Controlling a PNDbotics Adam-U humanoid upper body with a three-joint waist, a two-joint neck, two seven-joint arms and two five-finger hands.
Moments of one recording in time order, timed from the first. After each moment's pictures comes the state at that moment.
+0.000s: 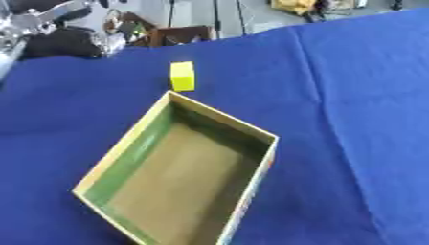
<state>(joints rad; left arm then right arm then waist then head) -1.02 0.69 -0.22 -1.43 -0.70 -0.24 -0.48 -0.33 -0.51 -0.15 -1.98 0.23 -0.32 -0.30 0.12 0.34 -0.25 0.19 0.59</state>
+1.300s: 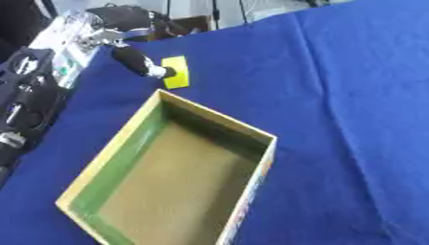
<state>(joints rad) -1.14 0.60 -0.18 -1.09 -1.02 -0.34 -0.52 -0.34 -0.51 -0.15 -1.98 0.23 -0.31 -0.27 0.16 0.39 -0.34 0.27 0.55</state>
